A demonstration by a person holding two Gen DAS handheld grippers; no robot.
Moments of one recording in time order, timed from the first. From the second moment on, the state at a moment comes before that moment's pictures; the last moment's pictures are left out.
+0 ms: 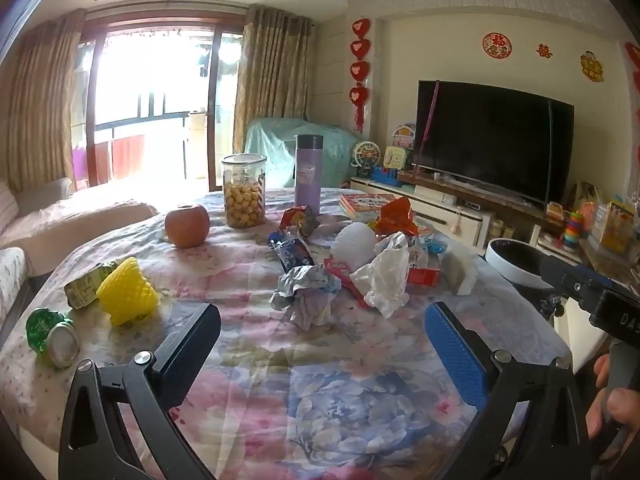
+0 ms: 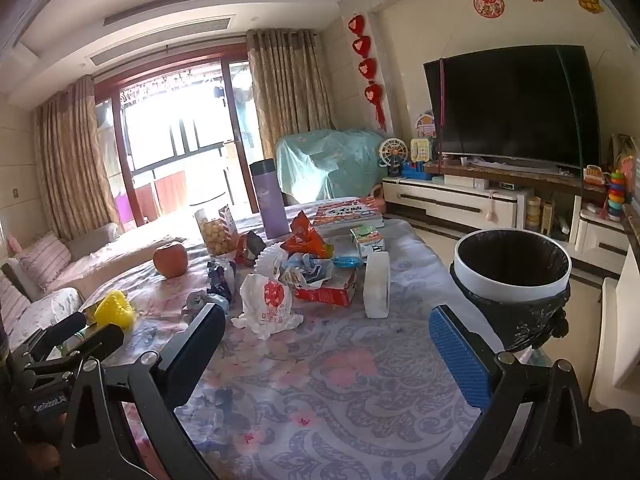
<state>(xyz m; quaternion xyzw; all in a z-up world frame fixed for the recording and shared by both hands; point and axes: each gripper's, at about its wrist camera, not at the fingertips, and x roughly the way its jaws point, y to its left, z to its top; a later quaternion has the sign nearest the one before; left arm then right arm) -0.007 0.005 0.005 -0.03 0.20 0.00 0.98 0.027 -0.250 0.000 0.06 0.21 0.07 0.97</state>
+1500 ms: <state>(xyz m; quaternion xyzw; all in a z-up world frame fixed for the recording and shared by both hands) 0.003 0.014 -0.001 -0.03 0.22 0.00 0.97 0.034 -0.245 -0.012 0.06 0.23 0.08 0.97</state>
